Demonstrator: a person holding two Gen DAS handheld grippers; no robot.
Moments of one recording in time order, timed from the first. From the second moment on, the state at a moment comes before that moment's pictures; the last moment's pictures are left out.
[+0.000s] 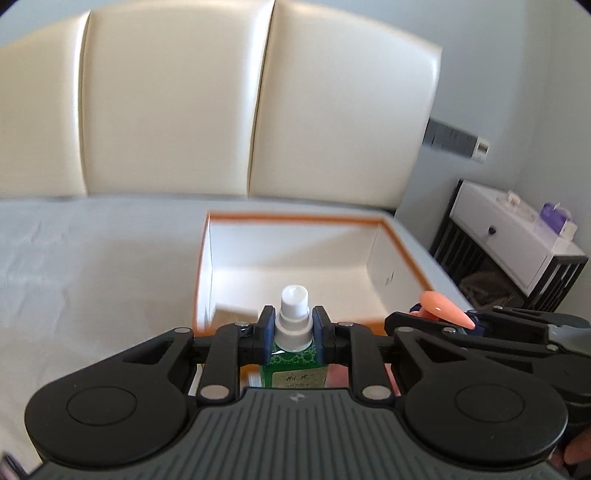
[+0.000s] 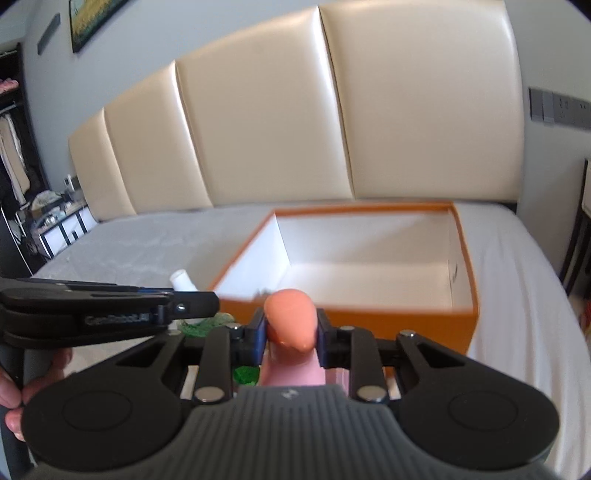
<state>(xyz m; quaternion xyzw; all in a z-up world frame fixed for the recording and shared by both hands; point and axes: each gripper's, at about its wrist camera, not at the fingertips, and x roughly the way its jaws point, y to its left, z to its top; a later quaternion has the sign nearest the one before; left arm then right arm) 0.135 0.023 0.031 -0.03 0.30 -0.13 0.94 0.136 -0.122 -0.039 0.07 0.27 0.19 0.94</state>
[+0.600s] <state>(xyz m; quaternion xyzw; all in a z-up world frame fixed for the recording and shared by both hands) 0.284 0.034 0.007 0.00 0.33 -0.12 0.94 0.304 -0.100 -0.063 0.10 0.35 0.17 0.92</state>
